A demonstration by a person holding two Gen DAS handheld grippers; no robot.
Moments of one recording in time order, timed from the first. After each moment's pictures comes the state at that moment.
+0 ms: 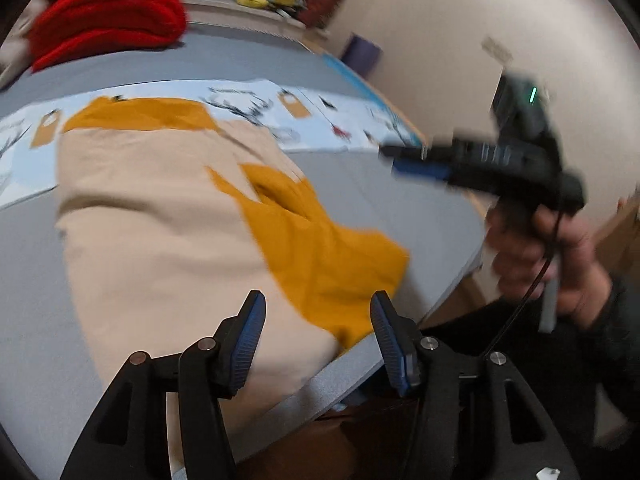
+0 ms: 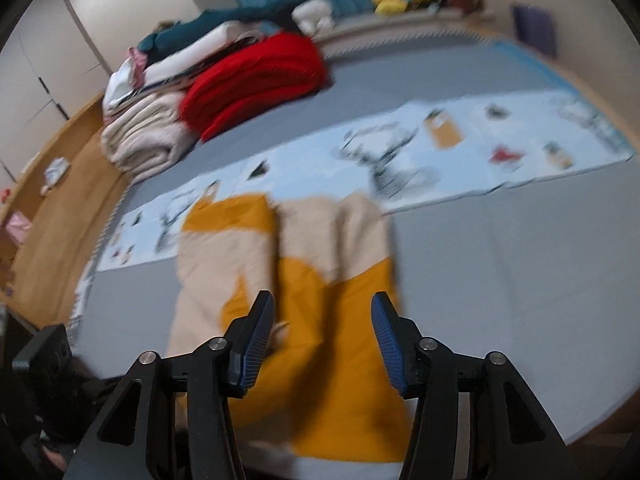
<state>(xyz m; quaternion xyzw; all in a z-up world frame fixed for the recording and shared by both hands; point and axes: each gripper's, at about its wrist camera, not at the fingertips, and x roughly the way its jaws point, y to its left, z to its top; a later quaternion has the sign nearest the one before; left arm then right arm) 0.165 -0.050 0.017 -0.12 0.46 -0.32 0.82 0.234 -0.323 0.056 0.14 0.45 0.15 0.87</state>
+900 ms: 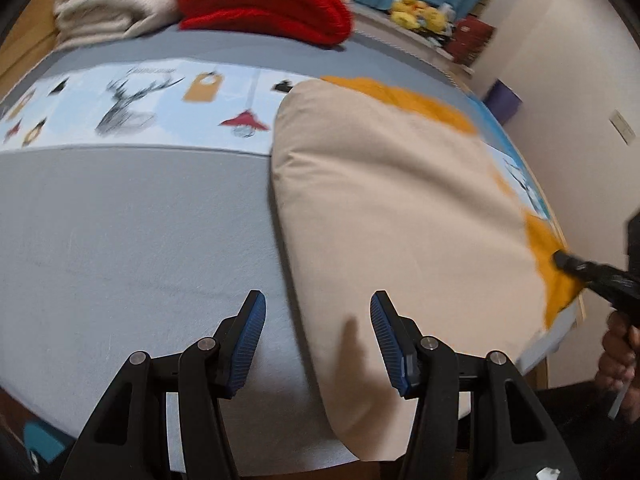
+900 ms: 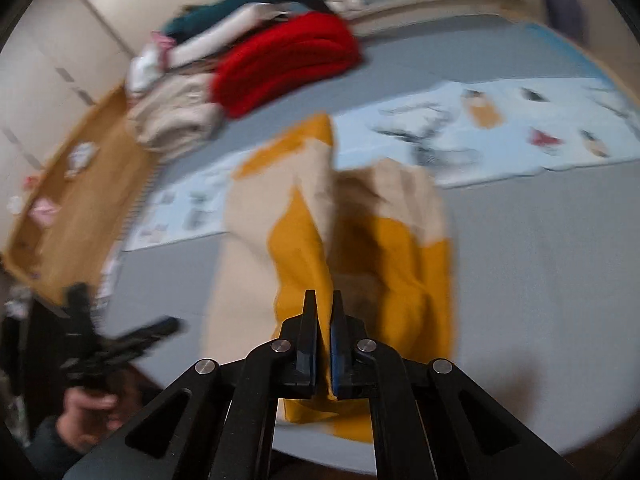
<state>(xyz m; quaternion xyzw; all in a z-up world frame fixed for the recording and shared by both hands) 0.190 0.021 -0.007 -0.14 0.49 -0.09 0.85 0.220 -0.325 0.042 0.13 0.48 0.17 0.85</state>
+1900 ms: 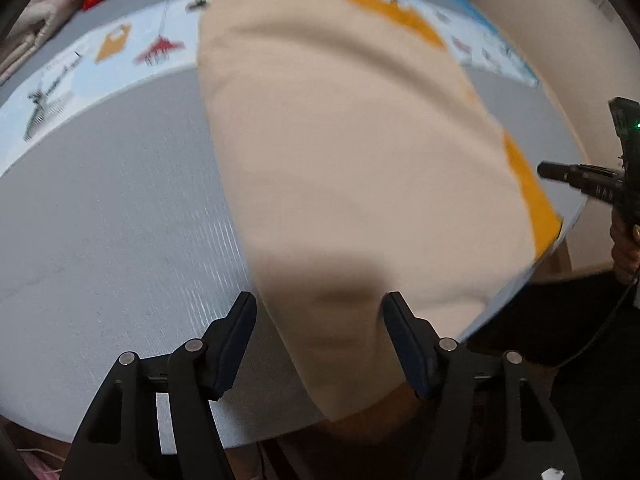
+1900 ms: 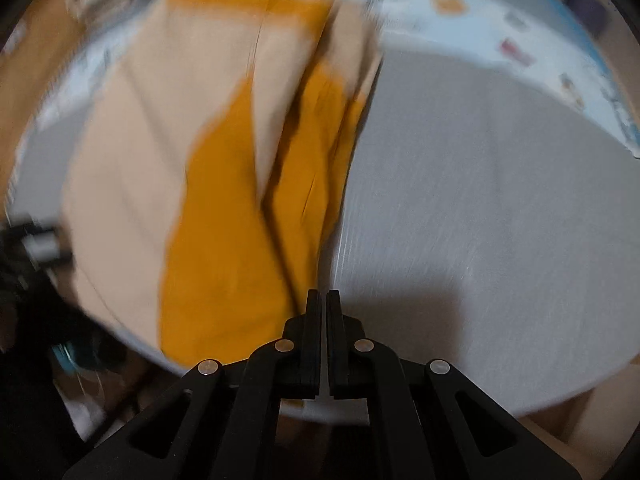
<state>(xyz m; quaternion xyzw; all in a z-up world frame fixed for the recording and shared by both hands) 0.182 -0.022 -0.058 -0.02 0.61 -0.16 0.78 0.220 -0.353 -0.042 -0.02 0.60 0.12 0.79</state>
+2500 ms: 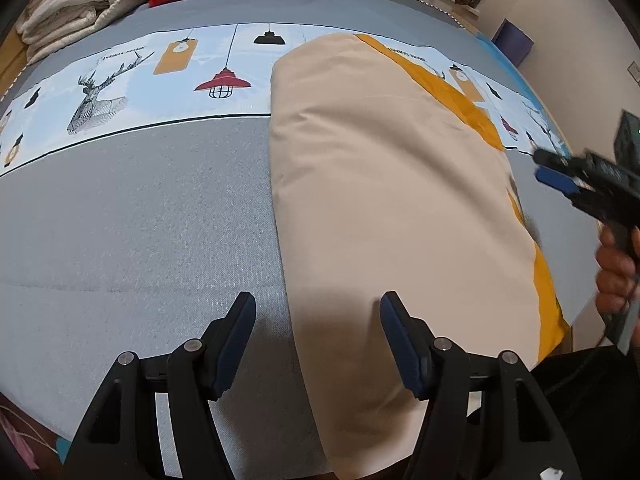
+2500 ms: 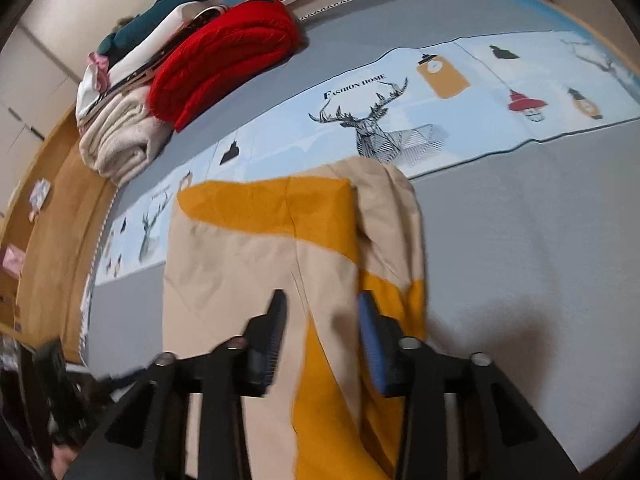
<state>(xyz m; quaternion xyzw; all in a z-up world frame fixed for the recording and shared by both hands) 0.222 0.002 -0.046 -0.08 0.58 -0.08 0.81 0.318 -0.319 -0.020 0.18 0.50 0.13 0.84</state>
